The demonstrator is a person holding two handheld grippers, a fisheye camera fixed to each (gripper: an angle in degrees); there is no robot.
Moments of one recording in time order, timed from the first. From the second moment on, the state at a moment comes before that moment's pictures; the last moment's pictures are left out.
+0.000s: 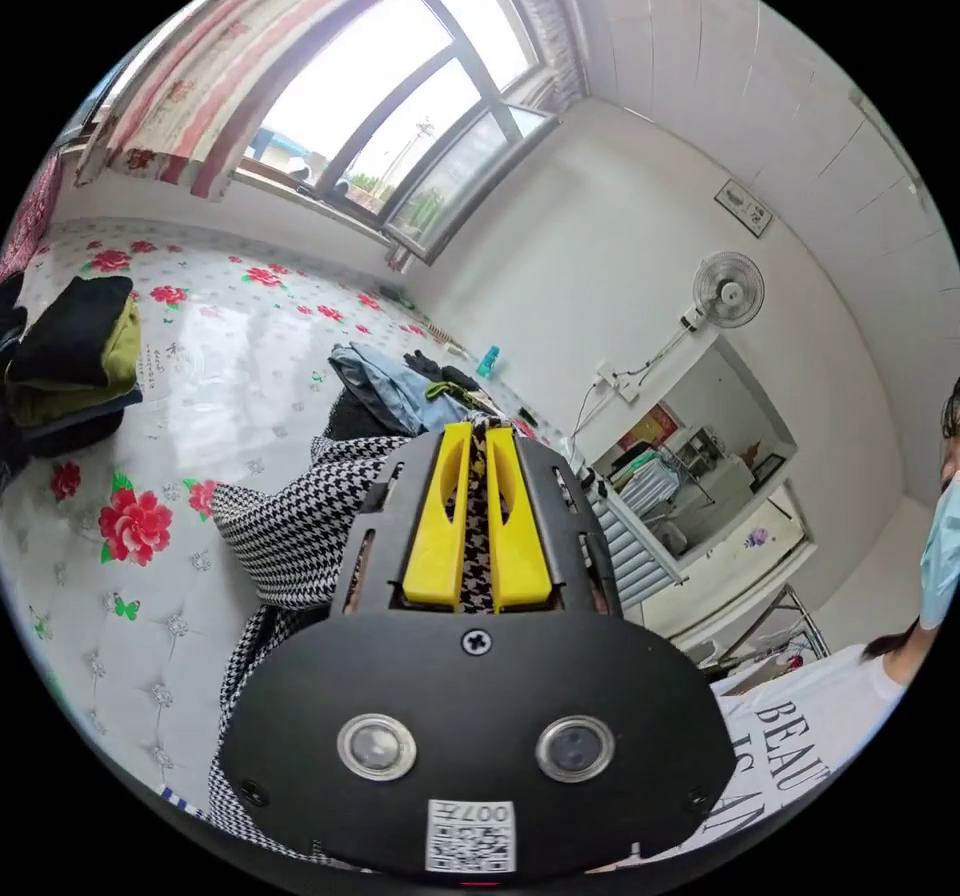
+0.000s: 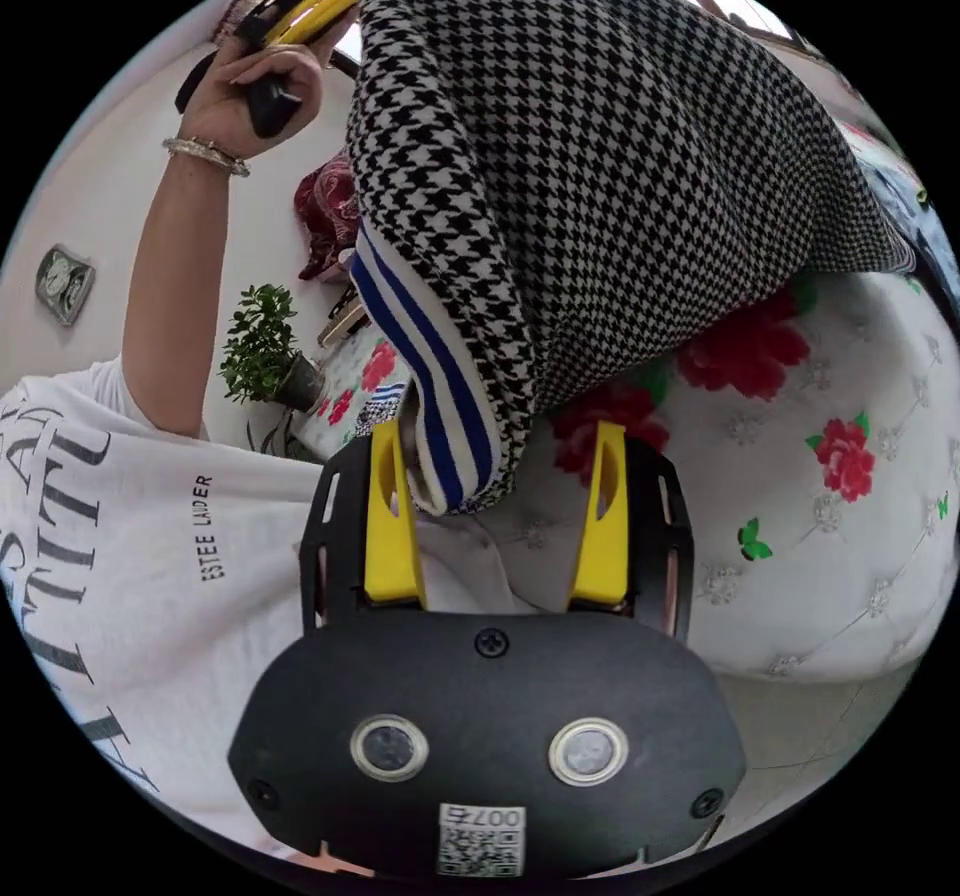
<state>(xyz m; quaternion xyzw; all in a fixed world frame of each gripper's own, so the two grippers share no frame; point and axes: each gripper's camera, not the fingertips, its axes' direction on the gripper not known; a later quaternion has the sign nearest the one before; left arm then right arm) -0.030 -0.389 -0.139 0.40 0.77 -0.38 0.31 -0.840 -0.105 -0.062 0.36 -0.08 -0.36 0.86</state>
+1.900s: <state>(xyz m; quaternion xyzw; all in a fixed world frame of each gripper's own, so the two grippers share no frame) 0.226 -0.219 -0.055 -0.04 0.55 -0.51 0.66 -0.794 -0.100 -0.111 0.41 0.13 -0.15 0.89</state>
